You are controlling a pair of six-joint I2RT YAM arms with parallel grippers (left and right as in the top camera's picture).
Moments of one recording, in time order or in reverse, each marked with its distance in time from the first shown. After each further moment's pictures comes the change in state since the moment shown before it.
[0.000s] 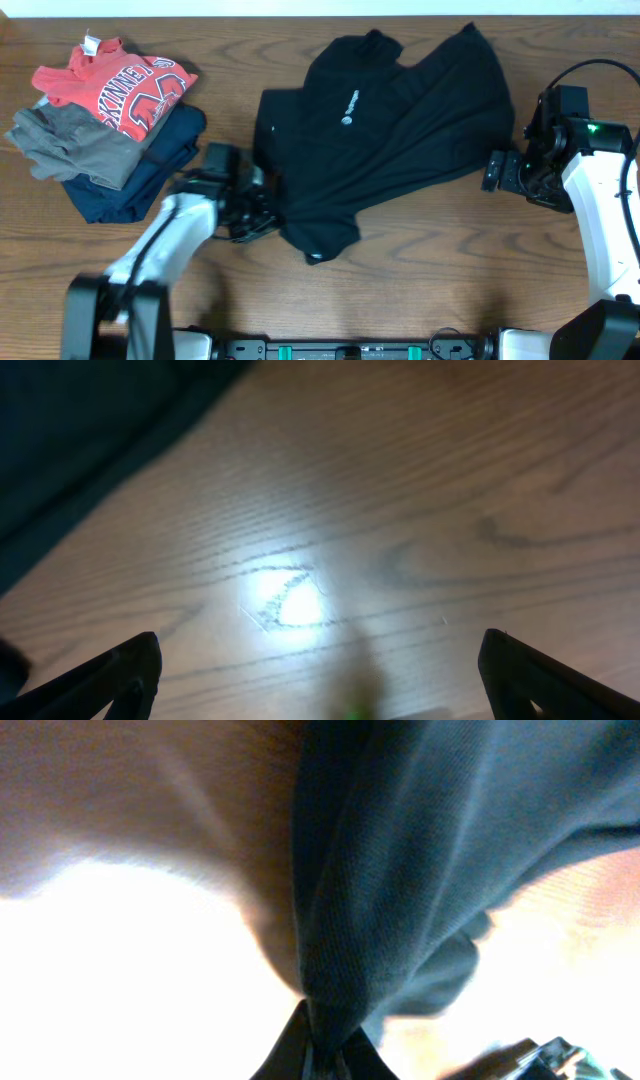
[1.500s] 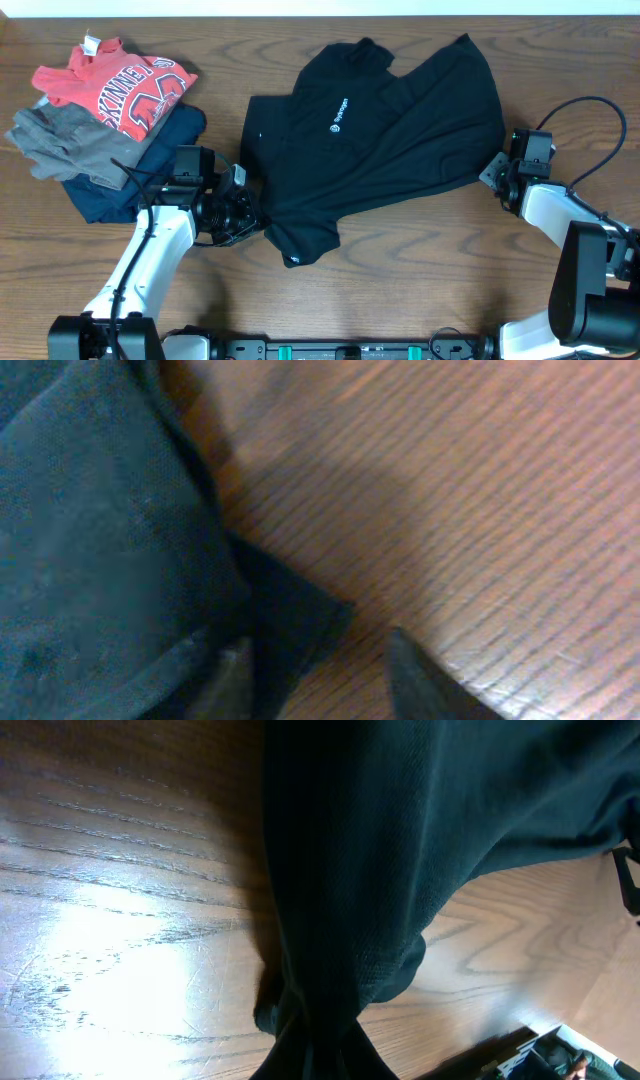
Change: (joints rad) left arm 0.075 -0.088 0.000 -0.081 0.008 0.100; right arm -0.022 0.193 -0.514 1.113 0.085 0.326
